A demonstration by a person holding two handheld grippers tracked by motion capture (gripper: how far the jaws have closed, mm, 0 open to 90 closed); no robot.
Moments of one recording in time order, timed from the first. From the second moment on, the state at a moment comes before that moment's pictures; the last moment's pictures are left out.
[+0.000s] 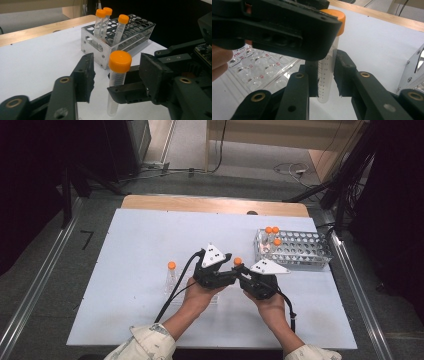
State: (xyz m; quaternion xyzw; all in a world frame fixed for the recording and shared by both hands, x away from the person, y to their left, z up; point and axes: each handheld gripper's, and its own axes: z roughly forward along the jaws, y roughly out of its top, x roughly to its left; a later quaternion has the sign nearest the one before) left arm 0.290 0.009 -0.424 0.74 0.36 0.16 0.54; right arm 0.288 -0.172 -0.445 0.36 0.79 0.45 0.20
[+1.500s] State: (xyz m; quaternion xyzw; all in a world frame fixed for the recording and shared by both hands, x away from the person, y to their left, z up) left arm 0.291 0.015 -0.419 0.73 0.37 0.16 0.55; right arm 0.288 -0.176 -0.443 0.36 0.78 0.47 0.19
